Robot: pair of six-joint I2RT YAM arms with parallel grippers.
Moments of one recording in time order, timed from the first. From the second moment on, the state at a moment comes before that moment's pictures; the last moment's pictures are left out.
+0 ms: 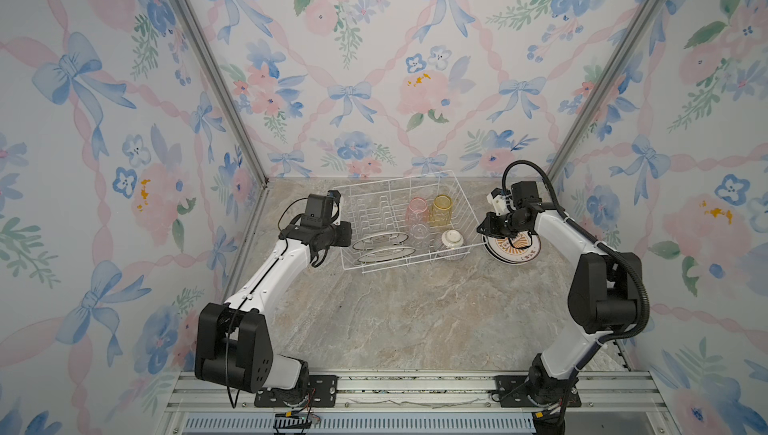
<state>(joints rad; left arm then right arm) -0.22 1.41 1.10 -0.51 0.10 -0.15 0.07 1.75 1.33 -0.66 -0.43 0.12</state>
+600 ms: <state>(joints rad) -0.48 1.35 1.15 -0.58 -0.07 0.17 0.10 1.59 1.29 -0.72 -0.34 0.13</state>
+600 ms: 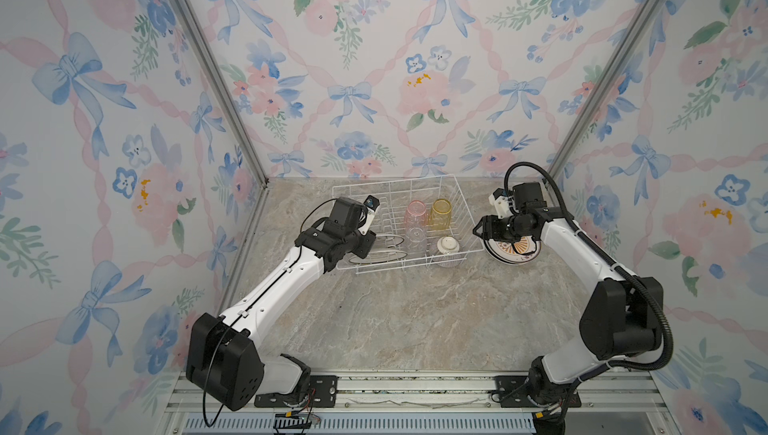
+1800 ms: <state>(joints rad) -0.53 1.66 1.38 -0.69 -0.15 0.61 0.01 1.48 1.24 -0.71 -0.37 0.13</state>
